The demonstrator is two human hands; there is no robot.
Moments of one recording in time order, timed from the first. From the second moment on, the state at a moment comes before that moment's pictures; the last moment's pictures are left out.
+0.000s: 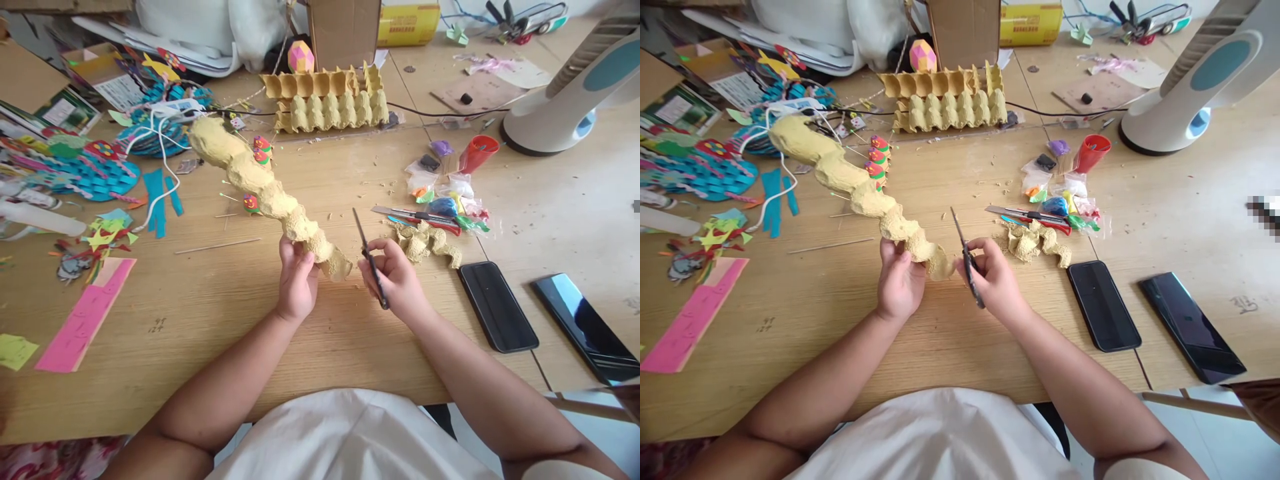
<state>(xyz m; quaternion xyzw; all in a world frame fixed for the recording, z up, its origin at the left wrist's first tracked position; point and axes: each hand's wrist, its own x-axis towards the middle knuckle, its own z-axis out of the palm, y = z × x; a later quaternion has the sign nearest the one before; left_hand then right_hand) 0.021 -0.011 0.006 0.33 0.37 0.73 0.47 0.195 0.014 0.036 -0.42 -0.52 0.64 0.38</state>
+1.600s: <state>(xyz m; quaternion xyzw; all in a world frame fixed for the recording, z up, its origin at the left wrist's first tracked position) 0.017 -0.009 0.010 0.29 0.36 0.65 0.60 0.193 0.014 0.039 -0.33 -0.46 0.74 0.37</state>
